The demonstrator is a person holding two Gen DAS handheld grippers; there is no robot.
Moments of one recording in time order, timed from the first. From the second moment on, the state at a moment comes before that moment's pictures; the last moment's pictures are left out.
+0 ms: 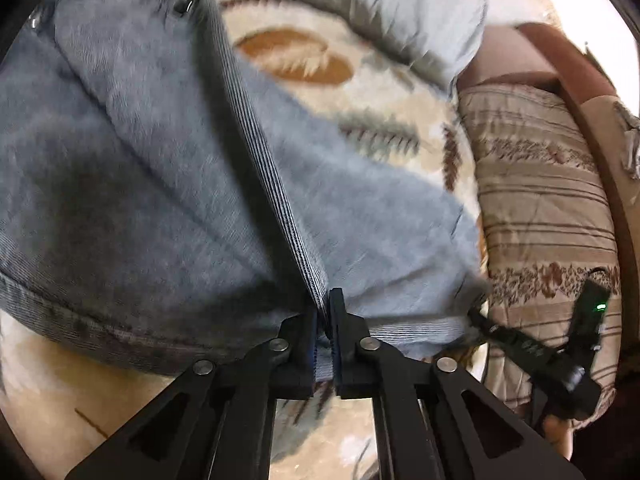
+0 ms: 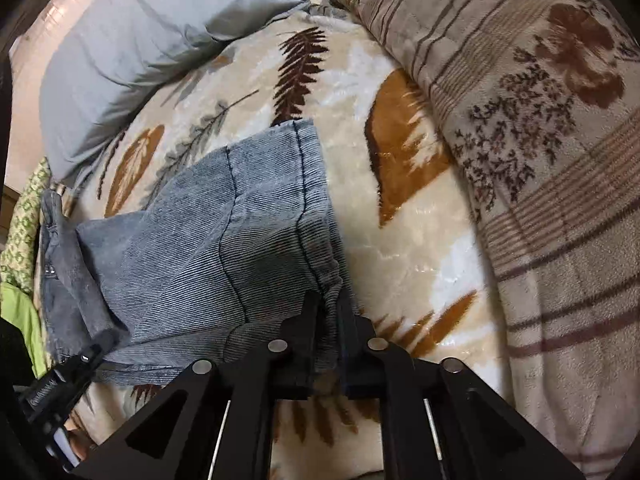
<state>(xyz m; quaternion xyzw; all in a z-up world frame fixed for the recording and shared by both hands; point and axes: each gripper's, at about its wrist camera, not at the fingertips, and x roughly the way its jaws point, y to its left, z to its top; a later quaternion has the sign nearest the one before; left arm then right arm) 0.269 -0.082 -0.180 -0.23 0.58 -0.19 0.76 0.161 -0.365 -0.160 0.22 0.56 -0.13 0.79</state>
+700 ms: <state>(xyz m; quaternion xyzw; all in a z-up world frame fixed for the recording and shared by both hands) 0.369 0.162 -0.098 -0.36 0.46 -0.08 0.81 0.348 -0.101 -0.083 0.13 0.50 0.21 0.83</state>
